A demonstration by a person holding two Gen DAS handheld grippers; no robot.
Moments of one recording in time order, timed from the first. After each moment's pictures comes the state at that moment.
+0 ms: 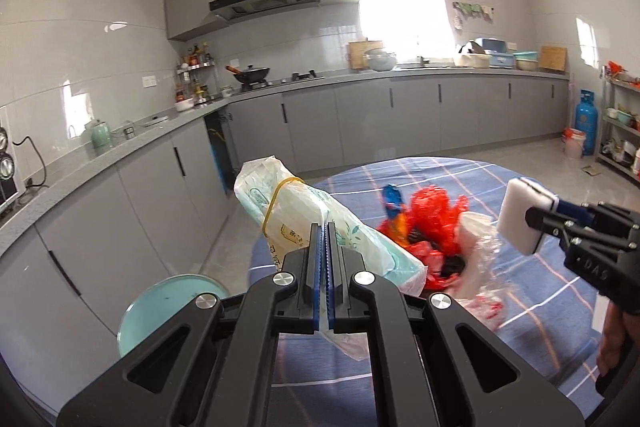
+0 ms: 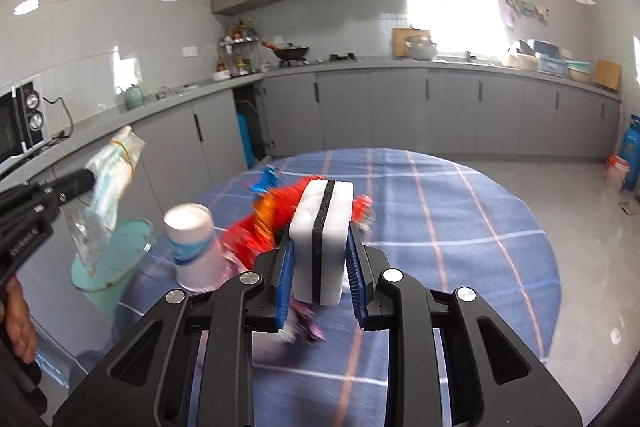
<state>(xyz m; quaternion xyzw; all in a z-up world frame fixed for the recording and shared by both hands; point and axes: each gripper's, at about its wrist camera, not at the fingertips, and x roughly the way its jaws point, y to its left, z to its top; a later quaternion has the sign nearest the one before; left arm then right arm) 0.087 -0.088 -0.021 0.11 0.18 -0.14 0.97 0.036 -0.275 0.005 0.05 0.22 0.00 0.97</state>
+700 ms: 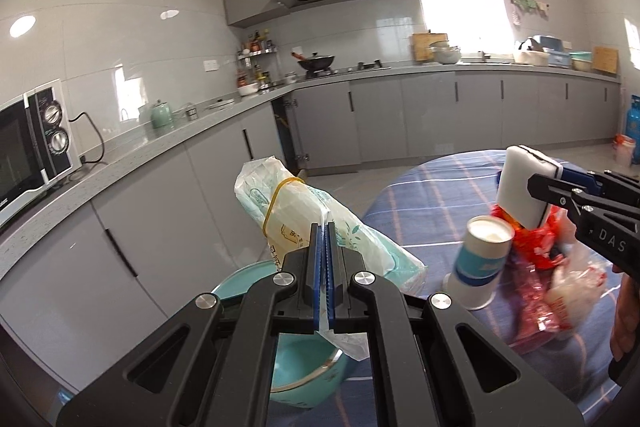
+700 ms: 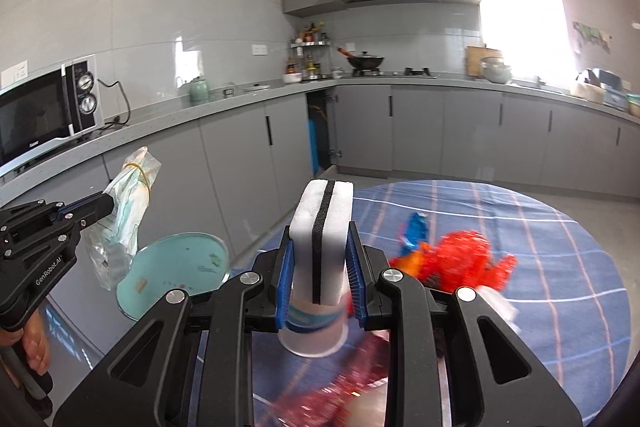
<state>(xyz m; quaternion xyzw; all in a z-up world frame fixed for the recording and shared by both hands) 0.114 0.008 -0.021 0.11 0.19 -0.03 0.98 0.108 -0.171 0.023 0.02 0.20 0.11 0.97</state>
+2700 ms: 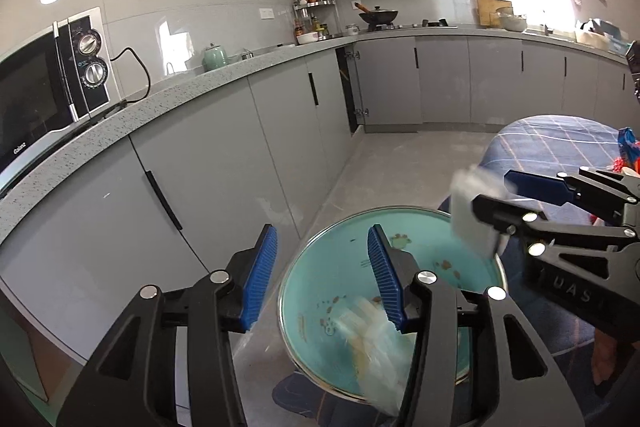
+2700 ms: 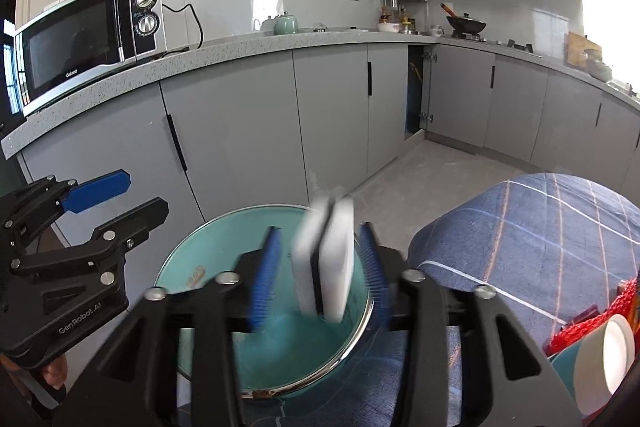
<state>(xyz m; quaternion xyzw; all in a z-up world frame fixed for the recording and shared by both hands) 0.177 0.115 -0.076 0.09 0.26 0.06 0.96 0.202 -0.011 -0.041 -0.03 0.28 0.25 0.93</state>
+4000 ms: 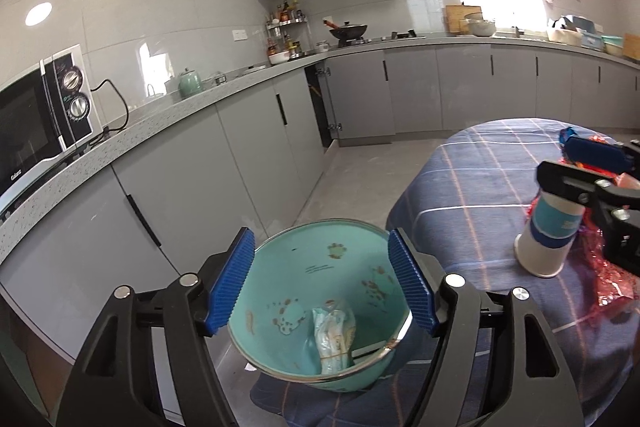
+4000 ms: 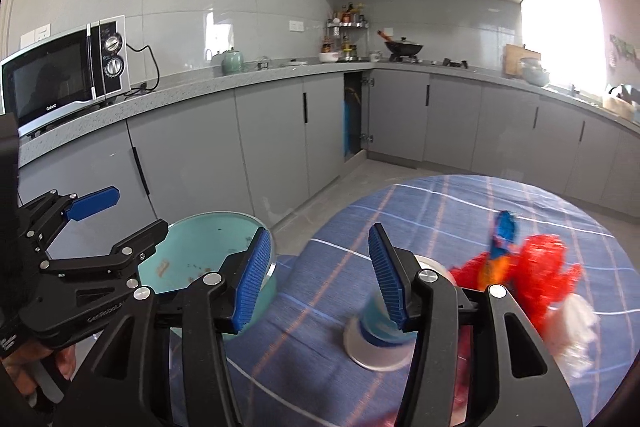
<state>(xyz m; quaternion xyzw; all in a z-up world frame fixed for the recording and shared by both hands) 0.141 0.043 -0.057 0.11 0.23 0.02 0.97 0.120 -0.118 0.006 -0.02 0.23 0.15 0.96</state>
